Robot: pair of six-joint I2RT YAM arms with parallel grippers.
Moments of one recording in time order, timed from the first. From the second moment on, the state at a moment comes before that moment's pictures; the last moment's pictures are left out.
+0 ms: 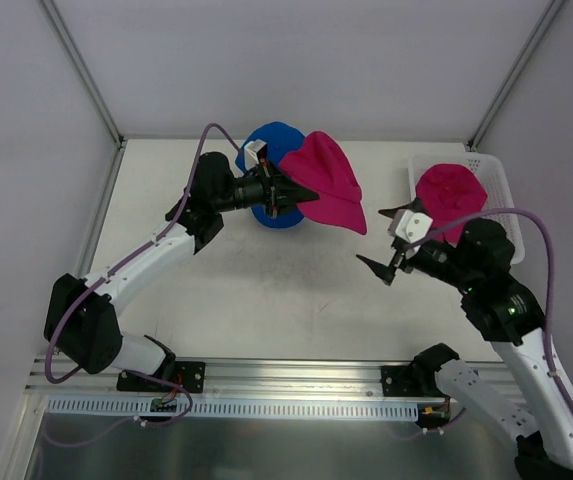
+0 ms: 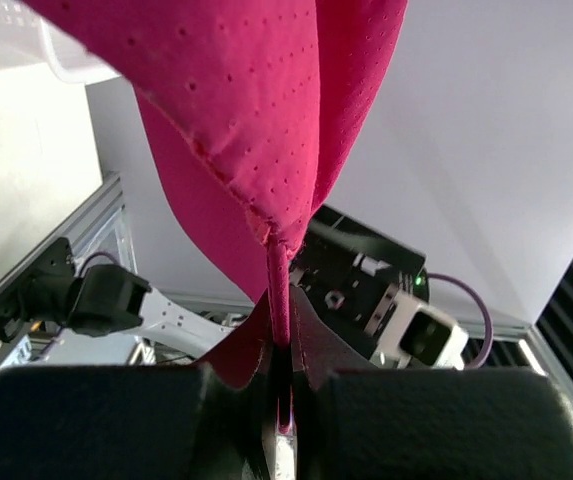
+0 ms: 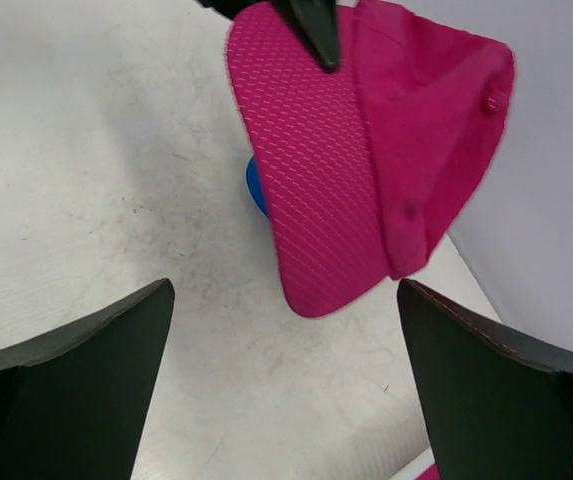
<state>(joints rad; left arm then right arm) -0.55 1.40 1.09 0.28 0.72 -1.61 0.43 0.66 1.02 -0.57 -0.53 -0.52</state>
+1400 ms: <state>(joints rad) -0.92 0.88 1.04 -0.03 0.33 0.30 0.61 1.06 1.48 -0.85 -0.15 -0.14</state>
